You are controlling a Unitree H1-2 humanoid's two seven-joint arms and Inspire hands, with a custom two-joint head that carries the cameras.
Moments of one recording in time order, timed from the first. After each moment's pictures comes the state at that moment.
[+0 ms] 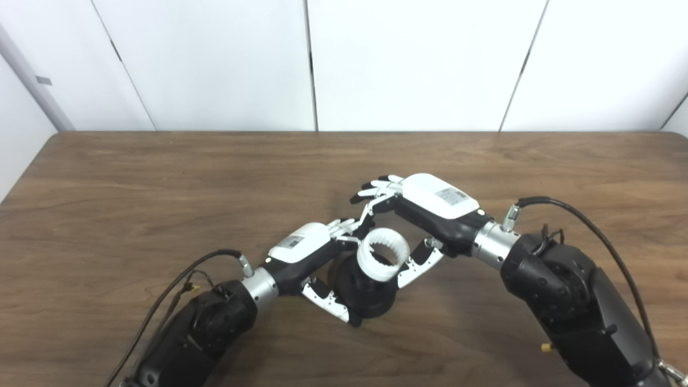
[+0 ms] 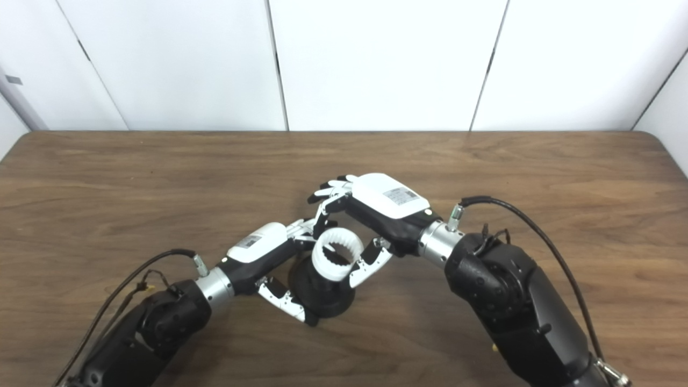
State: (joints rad) left arm -0.27 0.36 -0.49 0.12 0.50 -0.26 -0.25; right arm -0.31 -0.35 0.36 -0.39 -0.62 0.08 0.55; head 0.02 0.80
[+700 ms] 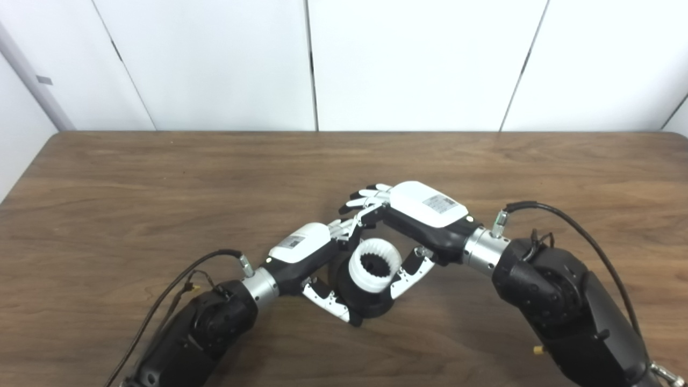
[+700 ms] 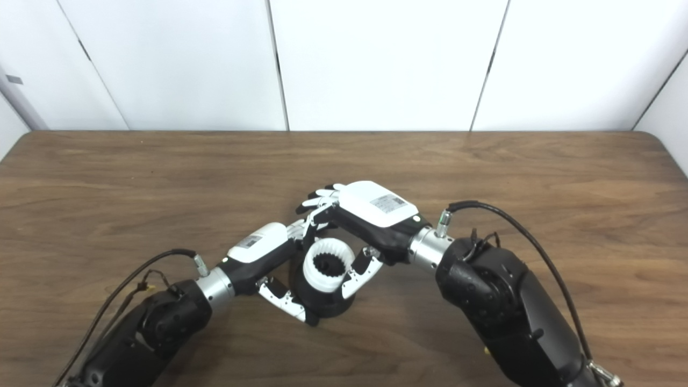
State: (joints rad) left arm -0.27 0.36 -0.49 0.12 0.50 -0.26 -0.25; right arm -0.31 -0.33 0.40 -0.40 -0.64 0.08 0.58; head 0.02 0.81
